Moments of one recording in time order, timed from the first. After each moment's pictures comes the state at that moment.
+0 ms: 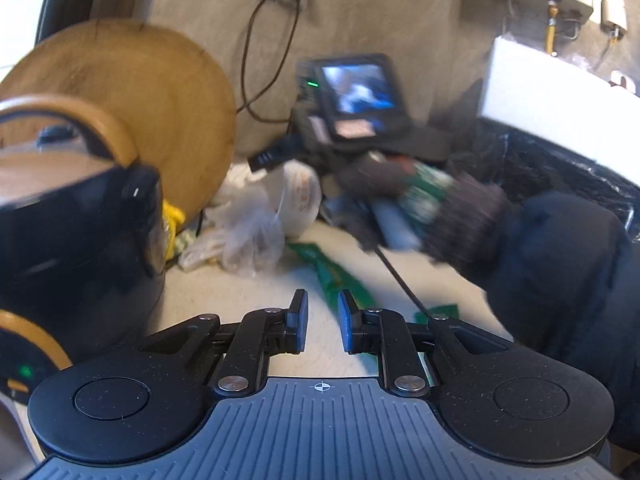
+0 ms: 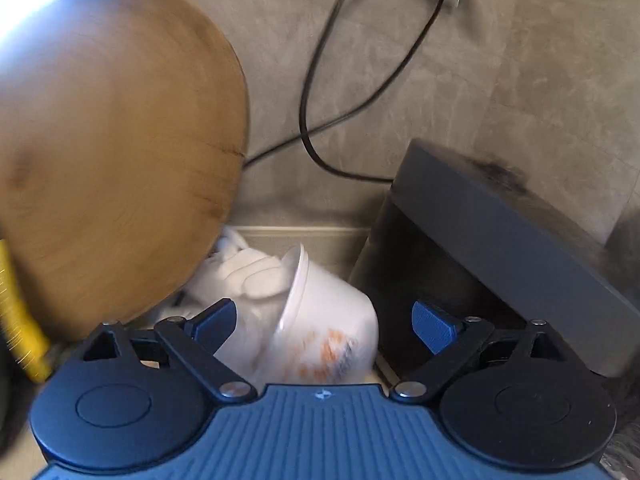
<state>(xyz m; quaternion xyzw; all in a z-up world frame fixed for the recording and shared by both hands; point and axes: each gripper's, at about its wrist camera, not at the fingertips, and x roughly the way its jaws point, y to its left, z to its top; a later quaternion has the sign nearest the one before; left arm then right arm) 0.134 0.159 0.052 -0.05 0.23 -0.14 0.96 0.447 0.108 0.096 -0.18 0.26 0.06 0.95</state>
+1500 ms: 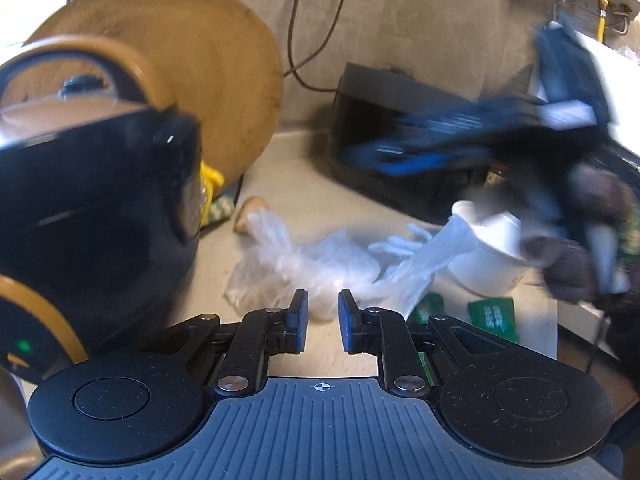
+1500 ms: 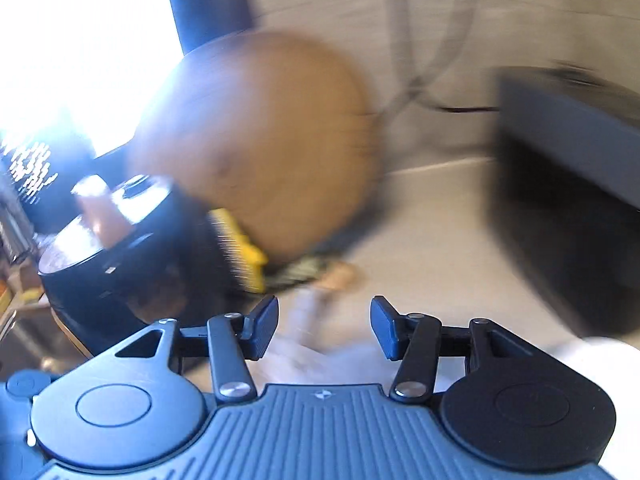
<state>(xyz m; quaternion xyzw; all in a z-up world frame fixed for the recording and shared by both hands) 0.158 0.170 0.033 -0.06 0.27 -0.08 0.96 0.350 0.037 0.108 -0.01 0.34 0.35 0.88</state>
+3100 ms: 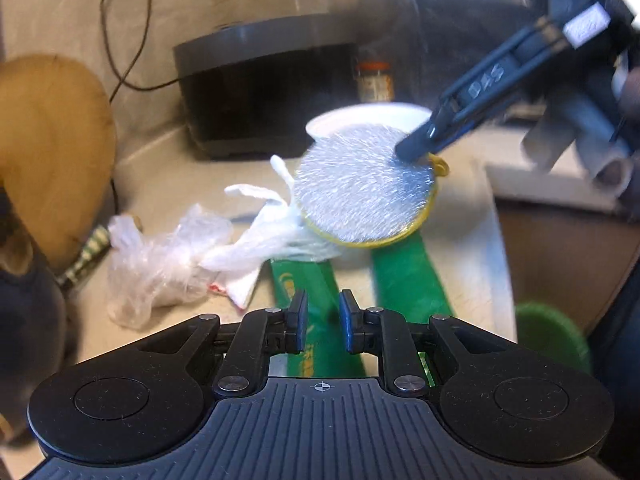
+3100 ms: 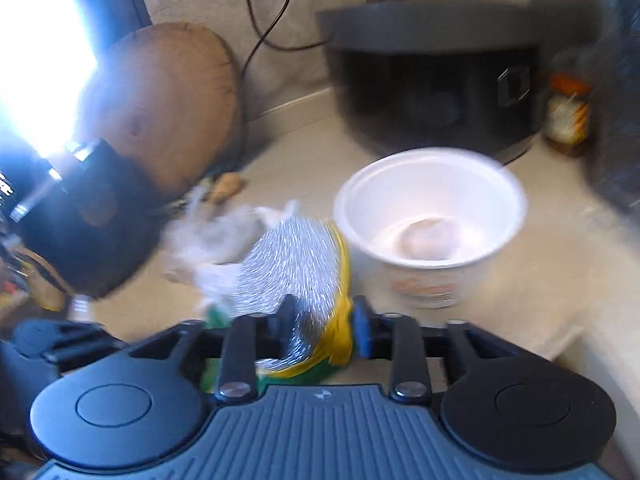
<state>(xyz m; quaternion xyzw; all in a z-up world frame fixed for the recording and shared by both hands) 0.136 0.043 -0.007 0.16 0.29 -0.18 0.93 0.232 -0.139 0.073 0.03 0.38 0.19 0.90</state>
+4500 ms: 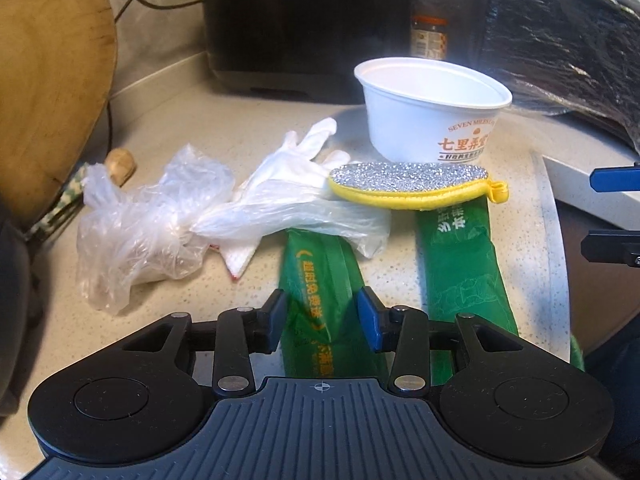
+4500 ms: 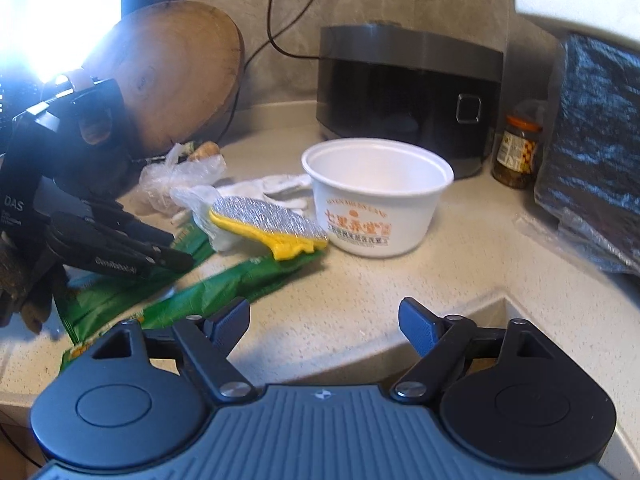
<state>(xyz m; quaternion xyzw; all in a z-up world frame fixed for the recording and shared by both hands) 0.207 0.048 -0.023 0.08 0.37 -0.15 0.91 0.156 -0.163 0.041 -0.07 0.32 0.17 0.93</state>
